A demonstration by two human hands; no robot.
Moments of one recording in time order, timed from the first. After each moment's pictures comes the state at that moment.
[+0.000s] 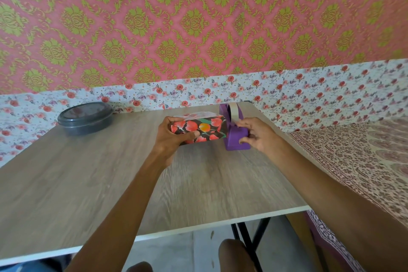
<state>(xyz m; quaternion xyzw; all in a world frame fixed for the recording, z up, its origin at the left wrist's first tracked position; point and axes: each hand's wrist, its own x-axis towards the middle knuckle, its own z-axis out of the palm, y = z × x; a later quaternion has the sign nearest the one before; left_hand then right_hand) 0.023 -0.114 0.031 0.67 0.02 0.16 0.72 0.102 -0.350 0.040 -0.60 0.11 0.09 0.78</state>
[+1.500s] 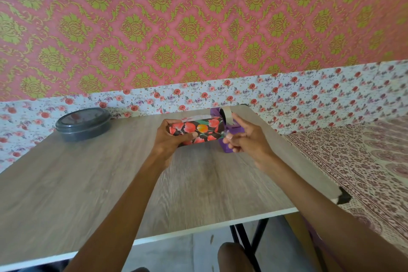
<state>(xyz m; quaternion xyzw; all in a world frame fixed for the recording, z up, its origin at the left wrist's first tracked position) 0.030 -0.115 0.032 0.67 0.03 0.16 0.73 0.030 -0.345 0.046 -0.71 -0.10 -0.01 0.69</state>
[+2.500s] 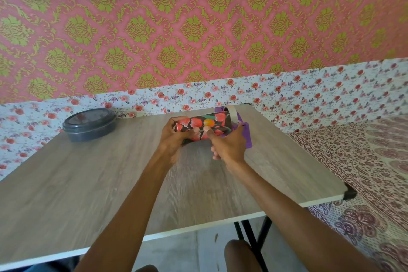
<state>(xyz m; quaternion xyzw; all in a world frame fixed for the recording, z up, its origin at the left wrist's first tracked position) 0.028 -0.110 0.035 0.63 0.00 0.12 0.76 0.035 -0.263 0.022 -0.72 0.06 -0.11 0.68</state>
